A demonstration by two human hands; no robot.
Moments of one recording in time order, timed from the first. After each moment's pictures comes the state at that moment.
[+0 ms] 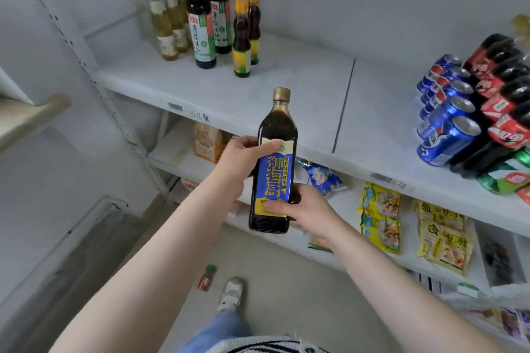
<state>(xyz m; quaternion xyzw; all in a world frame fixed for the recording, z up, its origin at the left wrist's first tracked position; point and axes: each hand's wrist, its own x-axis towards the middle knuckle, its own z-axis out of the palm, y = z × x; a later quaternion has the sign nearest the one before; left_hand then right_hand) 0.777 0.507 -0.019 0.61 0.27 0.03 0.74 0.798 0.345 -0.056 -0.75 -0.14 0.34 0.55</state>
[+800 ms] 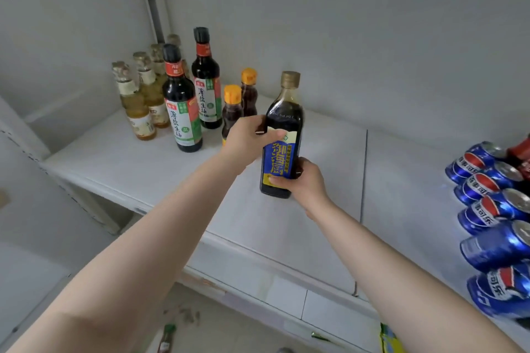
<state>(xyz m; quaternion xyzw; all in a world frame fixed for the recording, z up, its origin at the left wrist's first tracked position) 1.055 0.648 0.025 0.80 0.13 0.13 0.58 1.097 0.501 -0.049 -0.81 -0.12 0.14 0.56</state>
